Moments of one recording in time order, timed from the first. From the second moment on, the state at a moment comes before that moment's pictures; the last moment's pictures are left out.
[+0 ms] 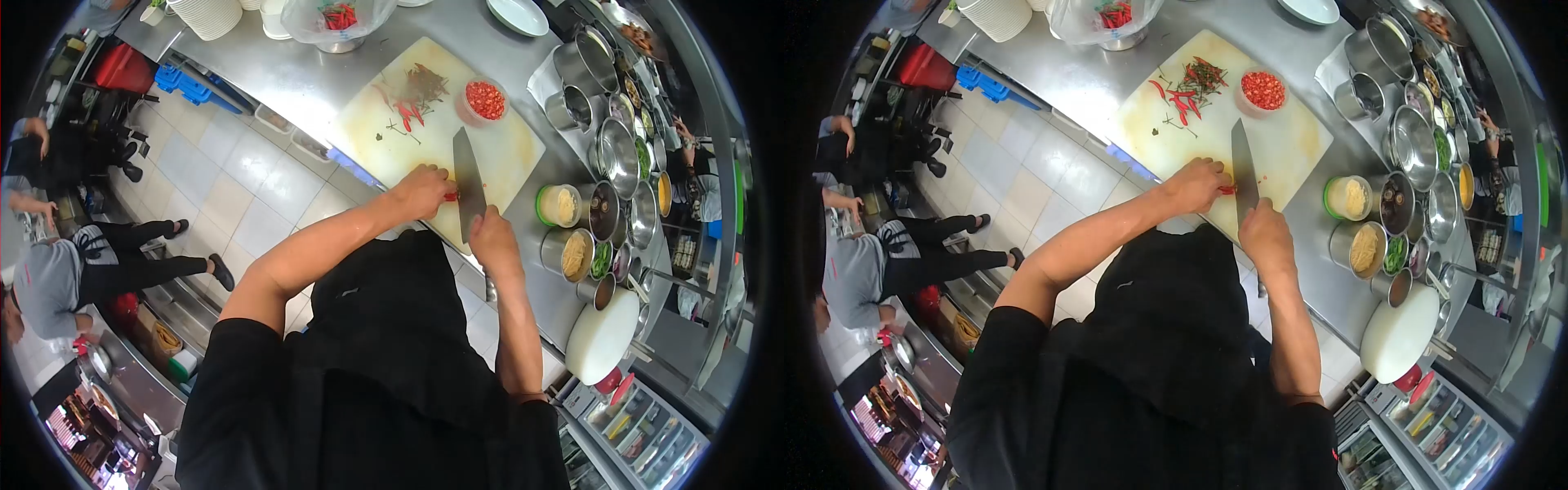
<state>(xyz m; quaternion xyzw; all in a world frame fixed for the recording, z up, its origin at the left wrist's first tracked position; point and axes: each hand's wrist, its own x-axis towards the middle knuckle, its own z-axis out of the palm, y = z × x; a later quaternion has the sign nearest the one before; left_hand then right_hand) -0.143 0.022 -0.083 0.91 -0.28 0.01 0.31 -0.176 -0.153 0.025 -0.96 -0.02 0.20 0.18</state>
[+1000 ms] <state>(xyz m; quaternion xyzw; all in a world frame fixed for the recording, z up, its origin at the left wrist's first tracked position) -0.149 0.010 -0.076 0.92 -0.25 -0.02 0.30 -0.187 -0.153 0.000 -0.98 -0.01 0.14 0.17</state>
